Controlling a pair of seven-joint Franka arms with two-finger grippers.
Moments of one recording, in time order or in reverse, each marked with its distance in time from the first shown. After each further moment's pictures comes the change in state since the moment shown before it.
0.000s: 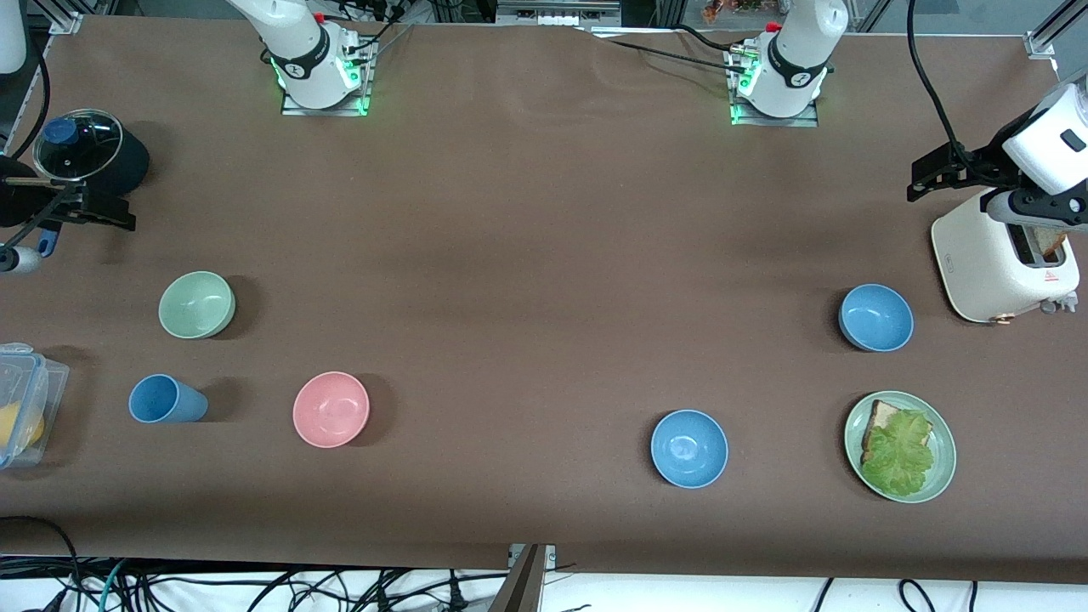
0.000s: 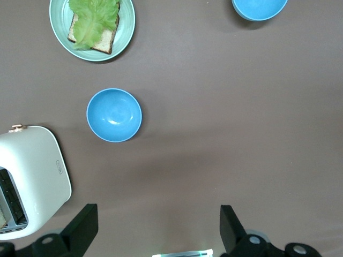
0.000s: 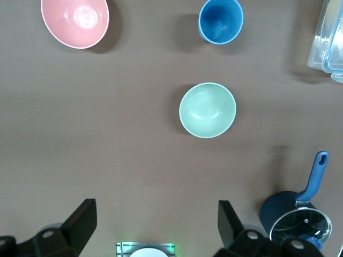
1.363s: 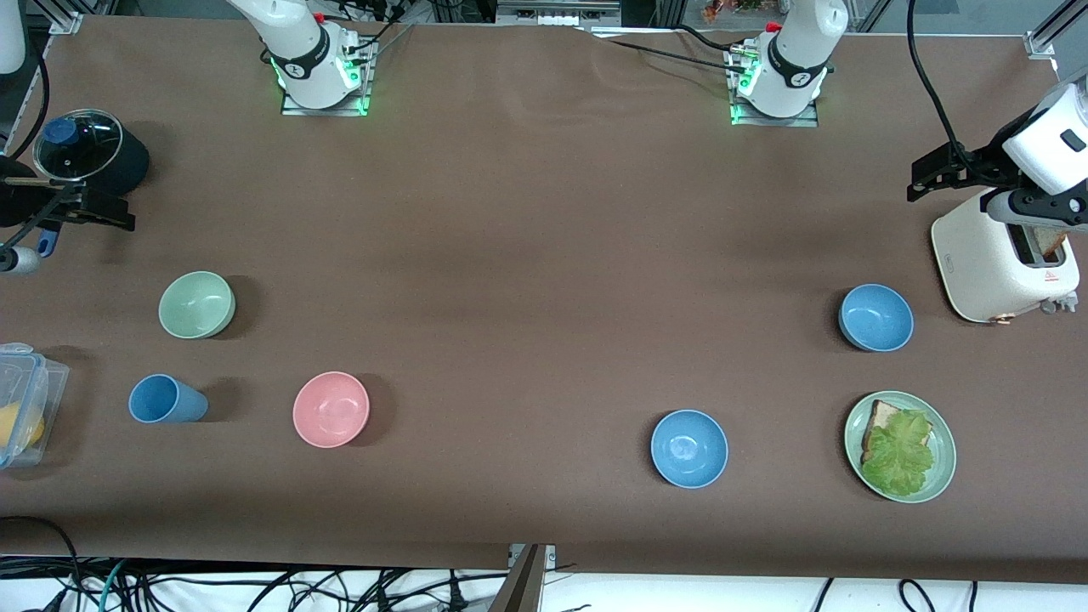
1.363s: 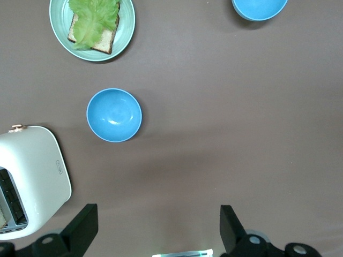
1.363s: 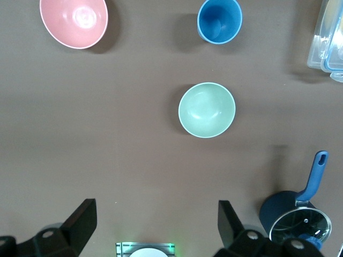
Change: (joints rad) left arm 0.000 0.000 0.000 0.000 0.000 0.000 0.000; right arm -0.004 0.001 -0.003 0.000 0.000 0.001 0.000
